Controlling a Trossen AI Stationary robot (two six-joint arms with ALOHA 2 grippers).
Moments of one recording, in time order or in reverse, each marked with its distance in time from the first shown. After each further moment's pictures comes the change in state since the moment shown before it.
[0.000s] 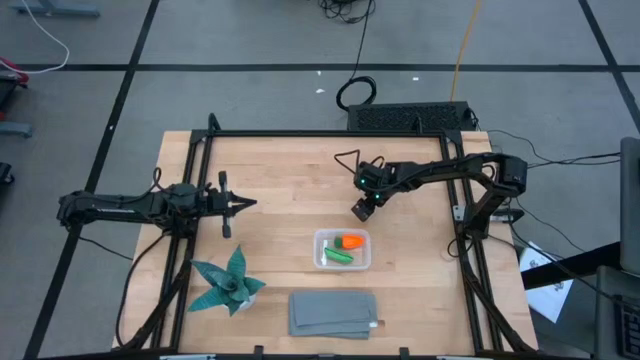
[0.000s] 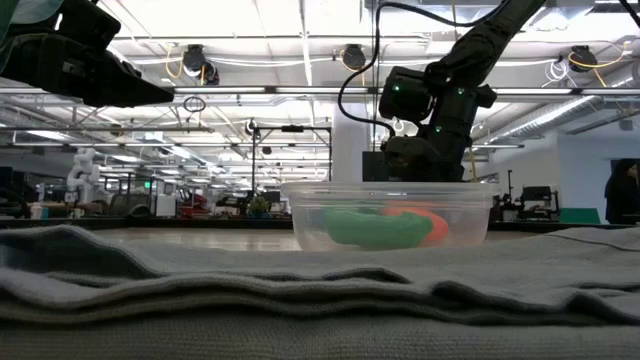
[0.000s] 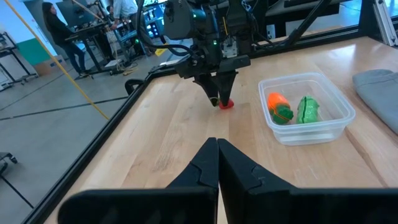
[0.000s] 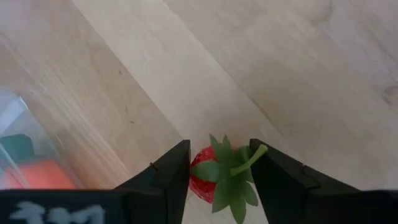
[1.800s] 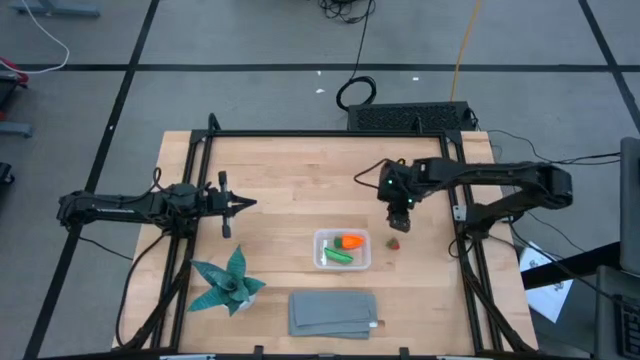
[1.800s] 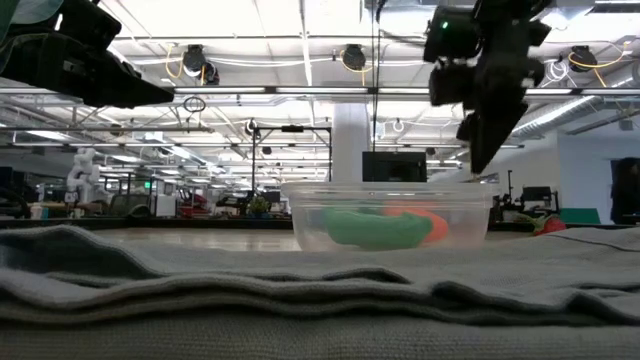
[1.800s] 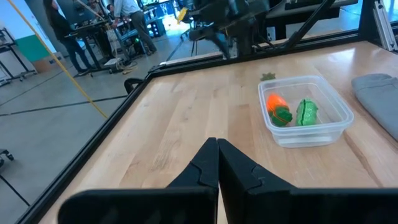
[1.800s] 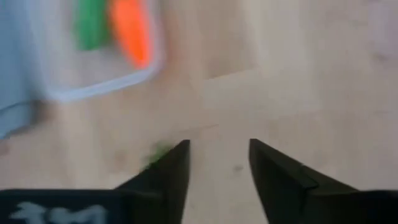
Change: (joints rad) left arm 0.000 0.000 0.000 0.001 0.000 -0.022; right arm 0.067 -0.369 0.000 -0.426 -0.086 -0.450
